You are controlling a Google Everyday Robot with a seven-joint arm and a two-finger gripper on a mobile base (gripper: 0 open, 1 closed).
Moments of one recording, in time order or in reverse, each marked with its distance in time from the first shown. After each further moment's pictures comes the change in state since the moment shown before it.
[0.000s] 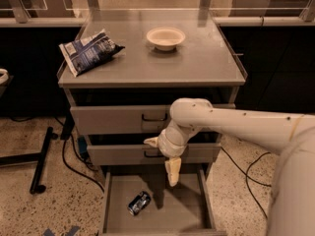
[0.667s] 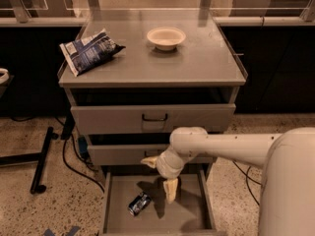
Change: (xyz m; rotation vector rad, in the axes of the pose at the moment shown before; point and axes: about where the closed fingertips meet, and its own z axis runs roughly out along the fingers) arm 0.017 0.023 0.098 0.031 -0.049 -0.104
